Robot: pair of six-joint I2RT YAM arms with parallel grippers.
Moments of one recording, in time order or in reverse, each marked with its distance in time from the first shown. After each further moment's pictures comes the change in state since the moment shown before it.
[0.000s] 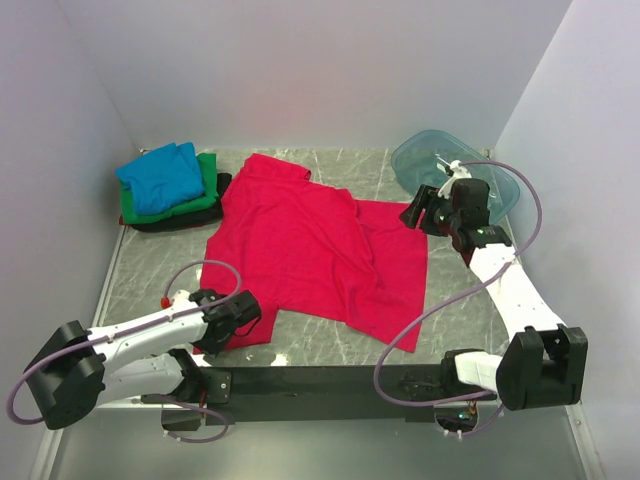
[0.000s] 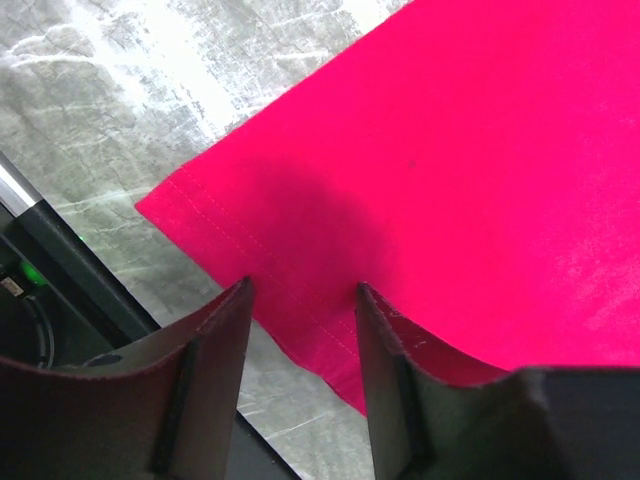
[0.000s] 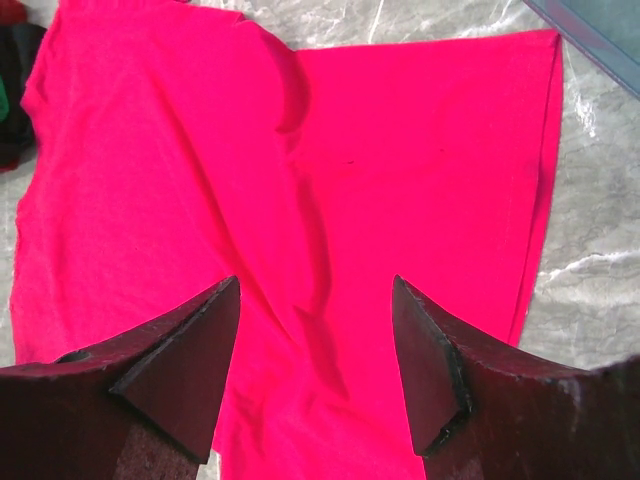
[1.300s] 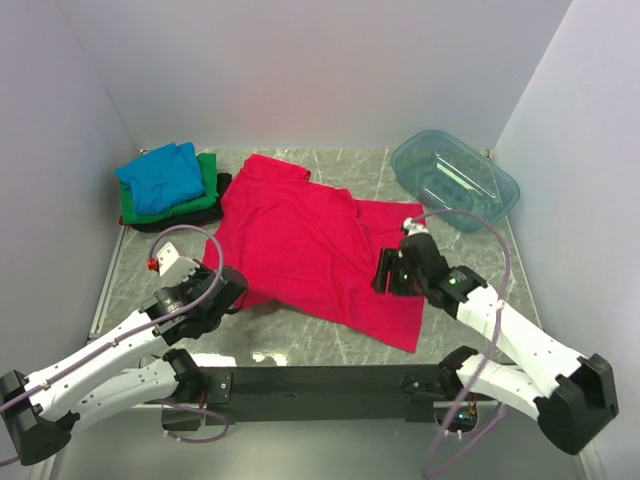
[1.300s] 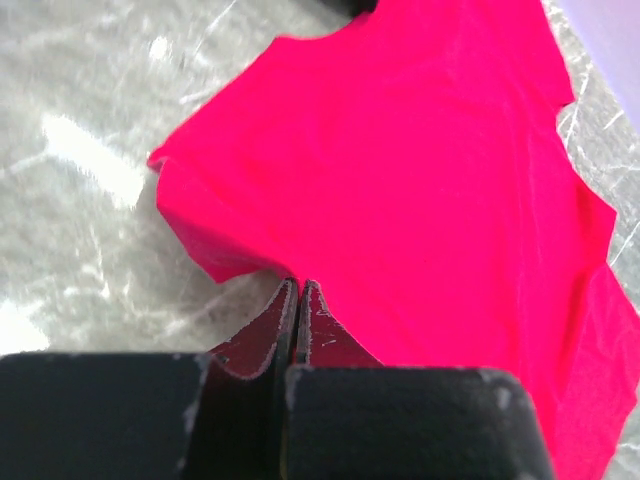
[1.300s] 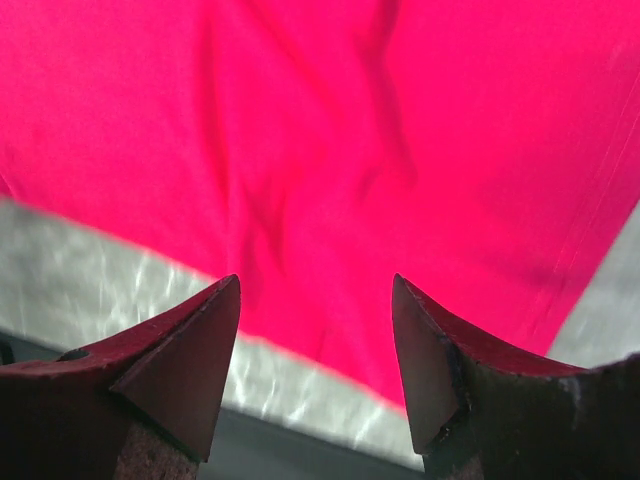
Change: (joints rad) left arm 0.003 -0.294 0.204 0.164 -0.450 0.427; right arm 0.485 -0.233 -0.230 -0.257 0.297 0.218
